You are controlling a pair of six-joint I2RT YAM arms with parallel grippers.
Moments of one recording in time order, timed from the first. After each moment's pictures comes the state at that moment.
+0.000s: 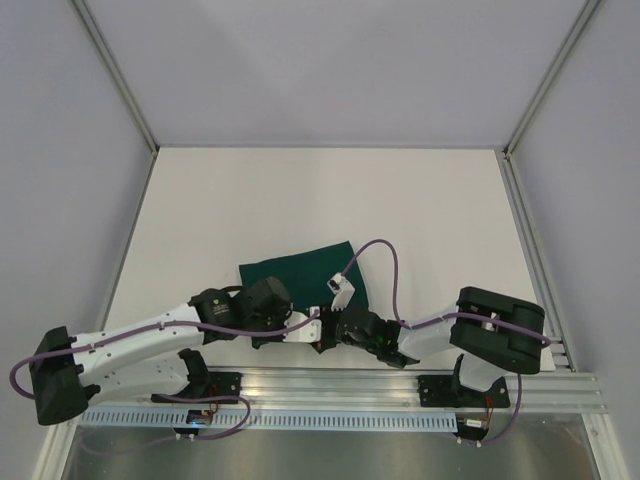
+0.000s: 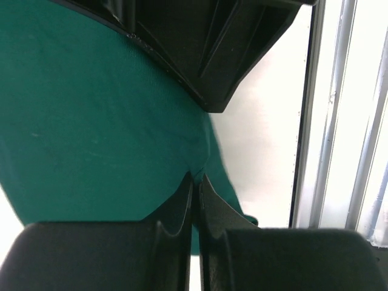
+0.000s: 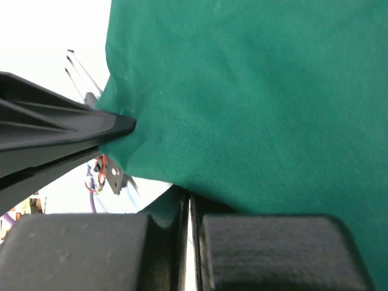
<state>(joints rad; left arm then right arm) -1.06 1.01 0.66 -0.69 0.09 0.60 1.22 1.59 0.40 0.78 0.09 1.04</state>
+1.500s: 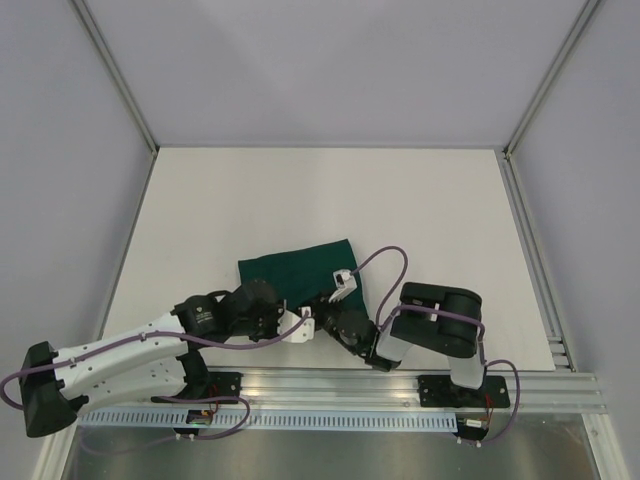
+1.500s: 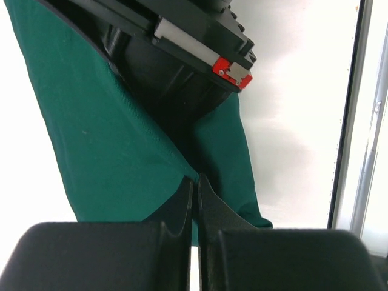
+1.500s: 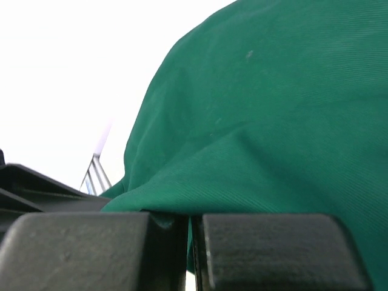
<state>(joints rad) -1.06 0.86 0.62 -0.63 0.01 0.66 1.23 1.93 0.45 1.37 0.41 0.95</state>
